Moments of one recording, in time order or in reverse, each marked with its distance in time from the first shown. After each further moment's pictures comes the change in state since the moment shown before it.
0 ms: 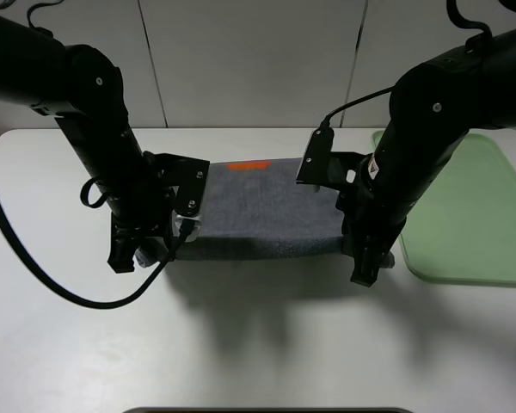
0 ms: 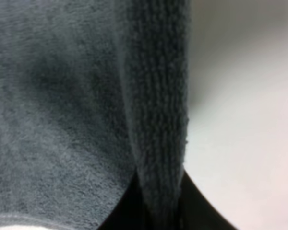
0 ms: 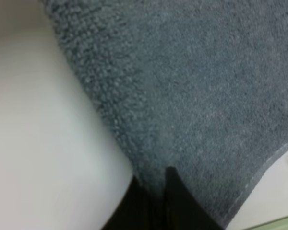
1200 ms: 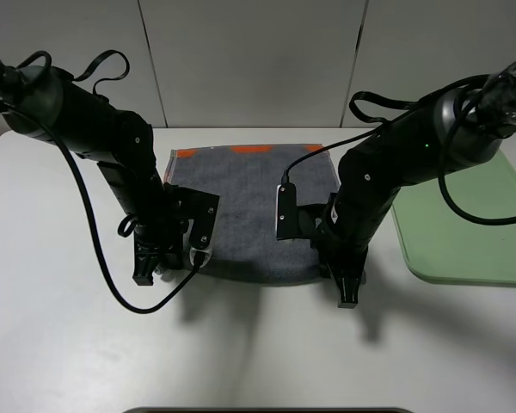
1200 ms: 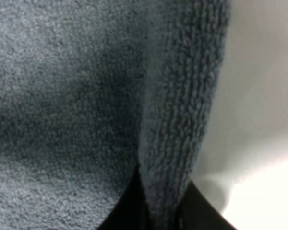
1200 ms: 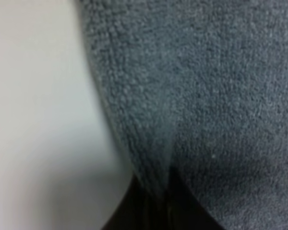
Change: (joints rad) left arm 0.005 0.227 -0.002 0.066 -0.250 0.063; right arm 0.000 0.293 -0.001 -0.059 -0.280 -0.211
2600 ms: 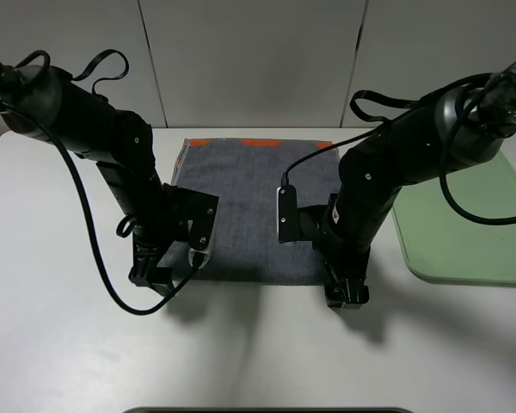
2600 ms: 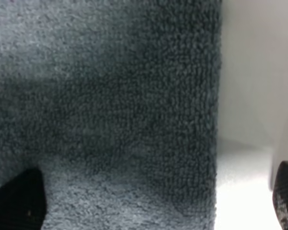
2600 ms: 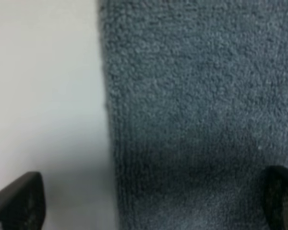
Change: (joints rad) left arm 0.000 -0.003 0.003 0.001 0.000 0.000; right arm 0.000 -0.002 0.000 -0.008 0.019 -0.026
